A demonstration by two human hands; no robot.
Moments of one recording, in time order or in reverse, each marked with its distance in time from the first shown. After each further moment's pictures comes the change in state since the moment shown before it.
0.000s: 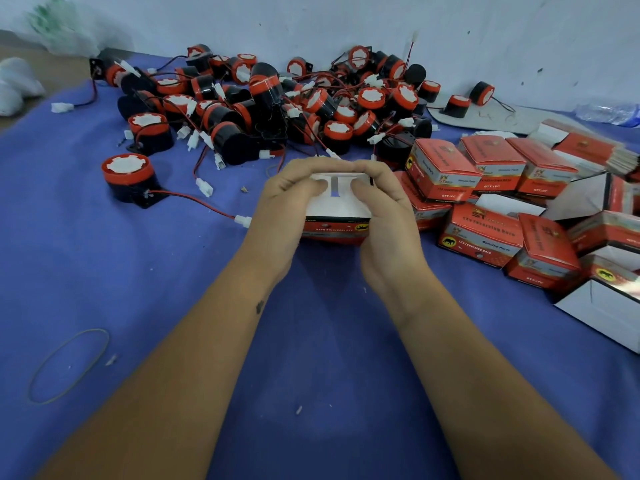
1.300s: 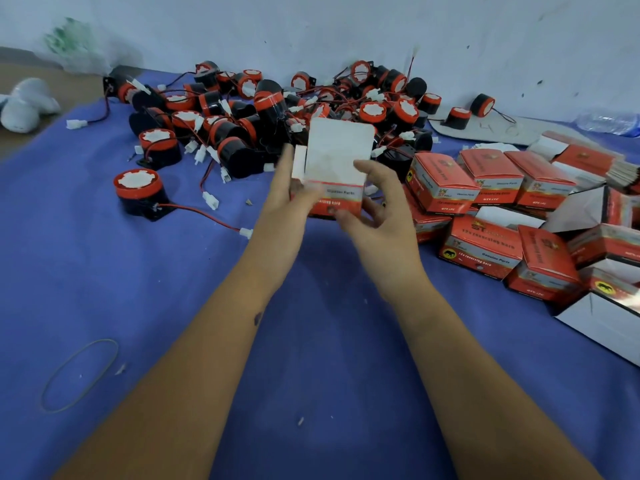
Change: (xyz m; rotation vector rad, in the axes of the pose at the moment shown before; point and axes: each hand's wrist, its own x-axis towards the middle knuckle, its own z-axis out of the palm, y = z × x) left_hand 0.006 -0.003 -0.004 0.068 0.061 -0.025; right_hand 0.000 0.001 -0.010 -0.557 -0.005 -0.216
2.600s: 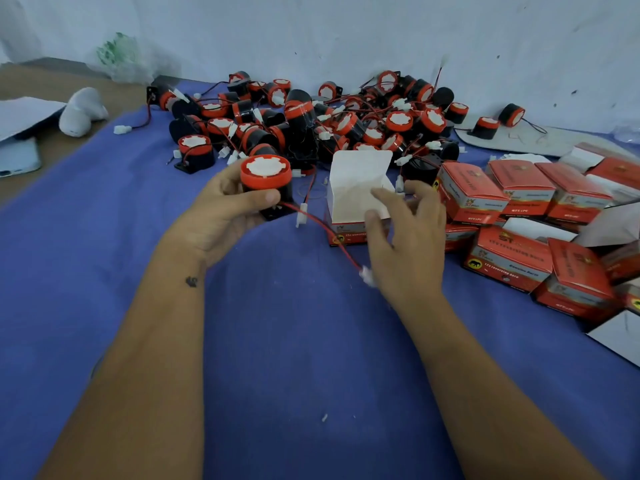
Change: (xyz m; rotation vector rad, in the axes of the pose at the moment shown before) left_hand 0.008 0.019 -0.104 -0.148 -0.094 -0.123; right_hand -0.003 0.006 0.004 -0.746 0.180 -0.226
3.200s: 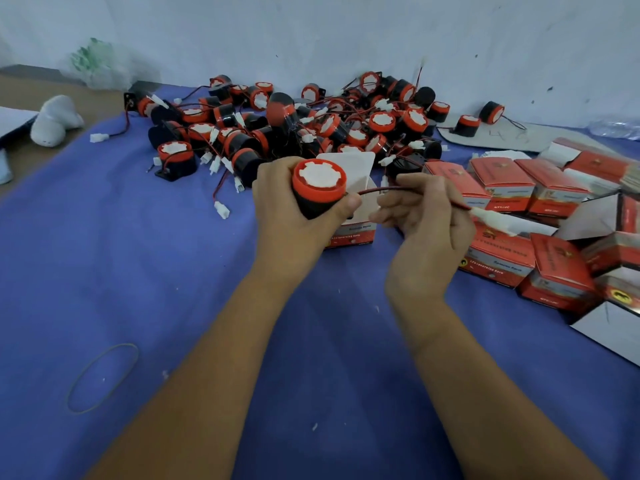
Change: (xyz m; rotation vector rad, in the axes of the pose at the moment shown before) left_hand 0.005 -0.034 0.097 0.608 0.341 0.488; right_hand 0.006 -0.029 -0.020 1.064 0.321 0.264
